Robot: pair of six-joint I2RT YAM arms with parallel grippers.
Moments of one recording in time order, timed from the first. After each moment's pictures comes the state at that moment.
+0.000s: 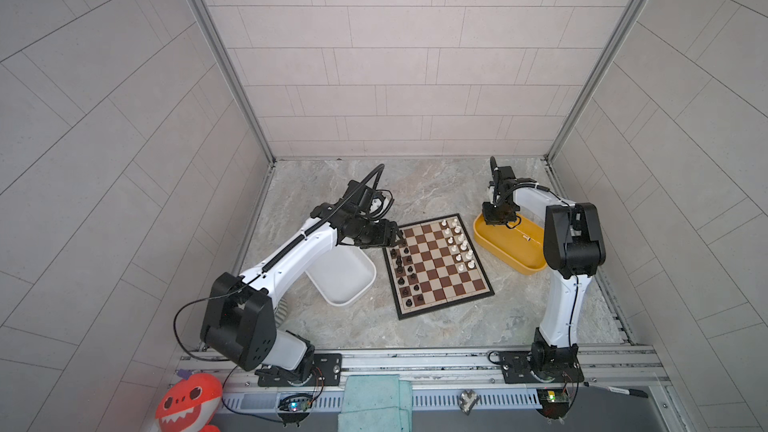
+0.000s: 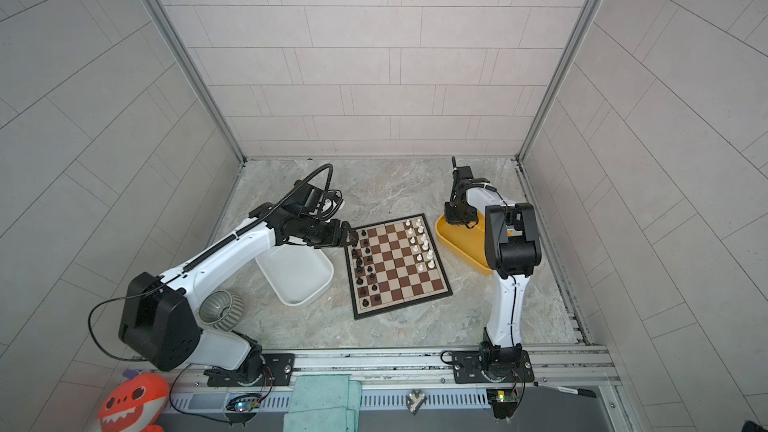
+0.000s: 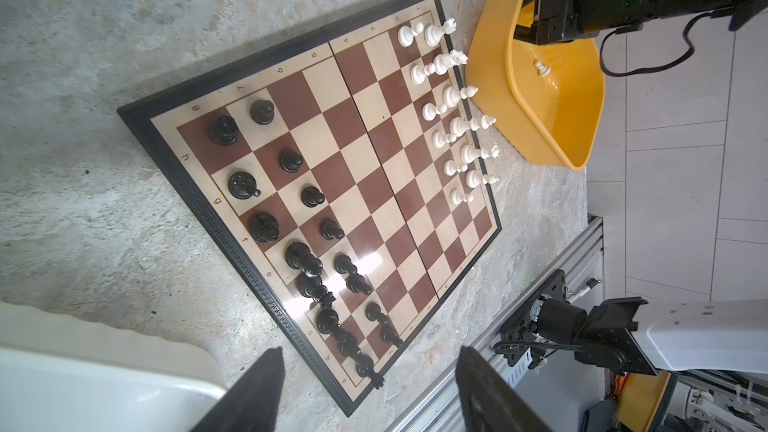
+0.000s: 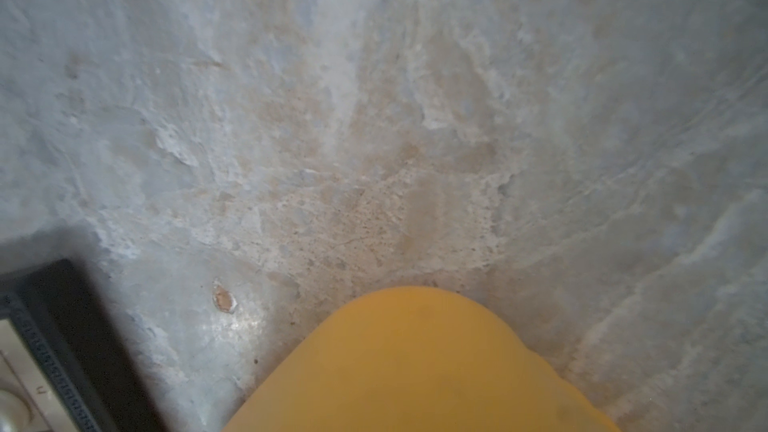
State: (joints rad) left arm -0.47 1.44 1.15 -0.73 0.48 -0.41; right arm 0.02 2.03 1.45 -0.73 -0.03 0.12
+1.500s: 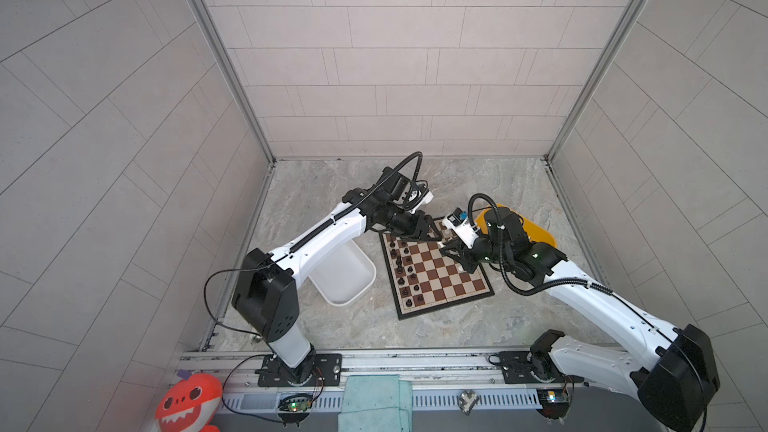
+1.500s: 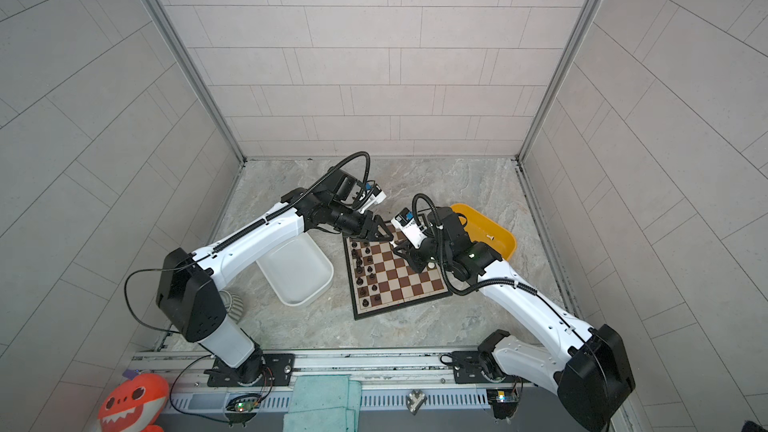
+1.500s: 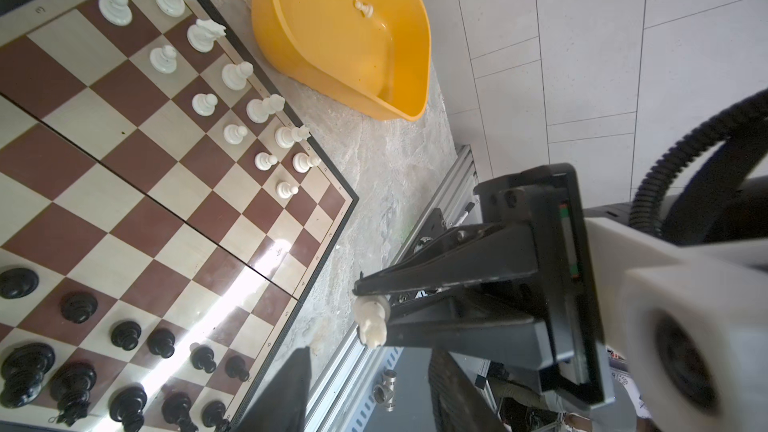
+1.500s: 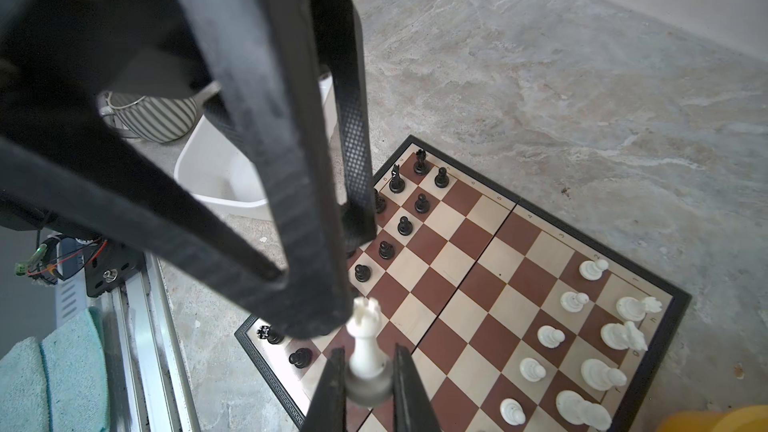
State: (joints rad) left arm -0.64 1.67 1.45 -0.75 0.77 -0.43; right arm 0.53 1.09 0.82 -0.38 -0.40 -0.10
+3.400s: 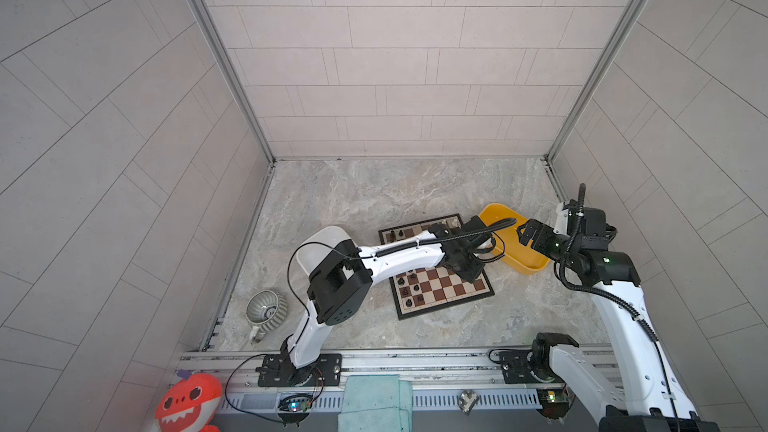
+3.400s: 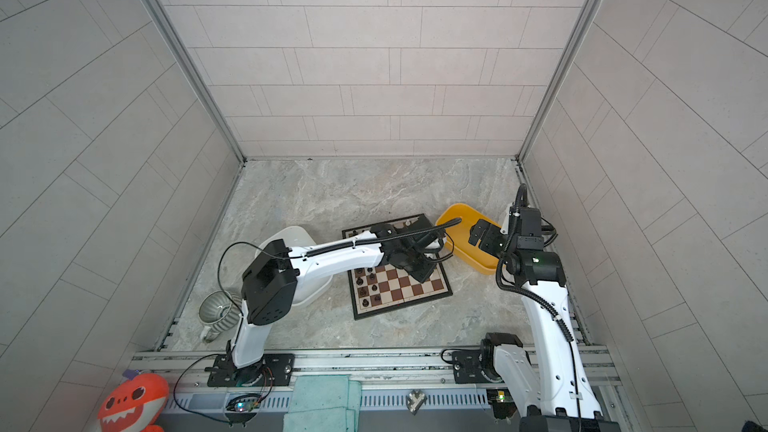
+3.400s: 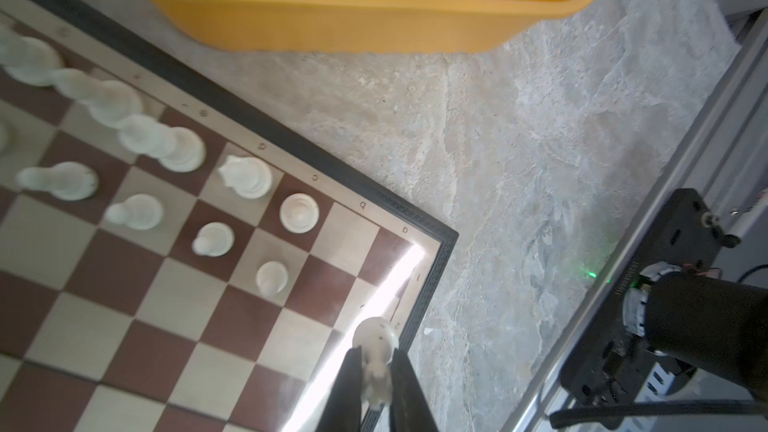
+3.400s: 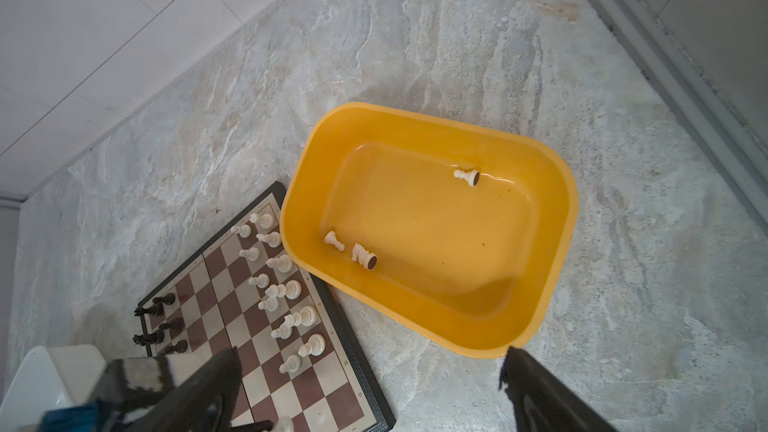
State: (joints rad) left arm -1.08 2.09 1.69 -0.69 0.13 -0.30; right arm -0.14 0.86 0.91 -0.84 -0.11 0.43
